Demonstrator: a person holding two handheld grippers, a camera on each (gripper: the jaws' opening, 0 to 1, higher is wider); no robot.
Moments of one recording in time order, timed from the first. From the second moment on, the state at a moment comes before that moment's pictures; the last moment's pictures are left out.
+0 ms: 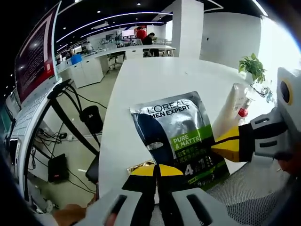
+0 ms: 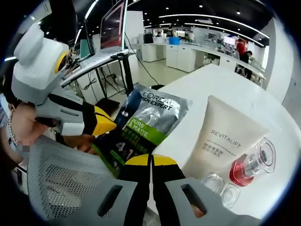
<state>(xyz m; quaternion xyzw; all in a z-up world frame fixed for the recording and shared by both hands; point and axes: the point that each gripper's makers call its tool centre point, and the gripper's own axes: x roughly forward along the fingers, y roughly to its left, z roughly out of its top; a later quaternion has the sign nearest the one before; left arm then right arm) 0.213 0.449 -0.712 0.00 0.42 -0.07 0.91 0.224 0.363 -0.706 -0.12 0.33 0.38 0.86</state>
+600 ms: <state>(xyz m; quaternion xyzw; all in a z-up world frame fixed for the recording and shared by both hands) 0.211 0.441 -0.721 -0.02 0.45 -0.11 0.89 0.231 0.360 -0.714 -0.21 0.28 0.37 0.86</state>
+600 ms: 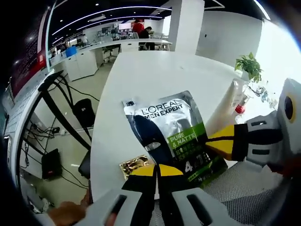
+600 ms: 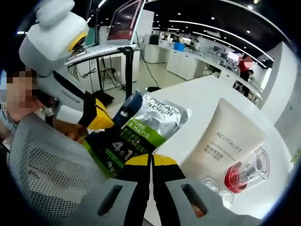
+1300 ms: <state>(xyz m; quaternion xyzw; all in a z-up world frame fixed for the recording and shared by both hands) 0.213 0.440 -0.771 -0.06 0.51 -0.22 0.83 0.221 0.360 -0.777 -0.33 0.34 0.37 0.80</state>
